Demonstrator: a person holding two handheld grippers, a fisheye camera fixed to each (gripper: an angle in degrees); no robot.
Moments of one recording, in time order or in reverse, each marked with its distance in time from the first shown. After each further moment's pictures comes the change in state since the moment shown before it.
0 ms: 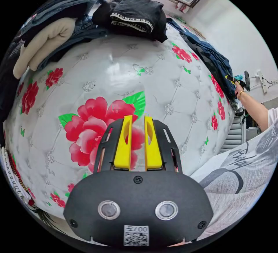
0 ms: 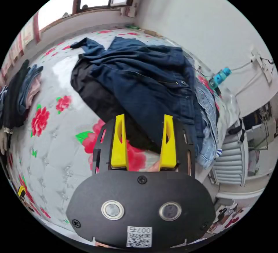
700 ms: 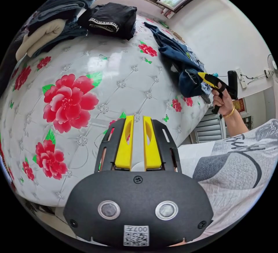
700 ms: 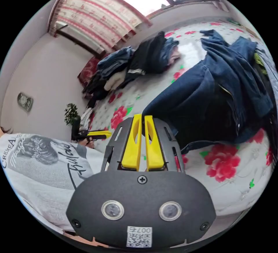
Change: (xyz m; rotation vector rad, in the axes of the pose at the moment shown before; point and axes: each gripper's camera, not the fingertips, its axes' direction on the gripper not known) left arm 0.129 0.069 -0.033 0.061 0.183 0.000; right arm -0.133 0.201 -0.128 -0.112 -1.152 -0.657
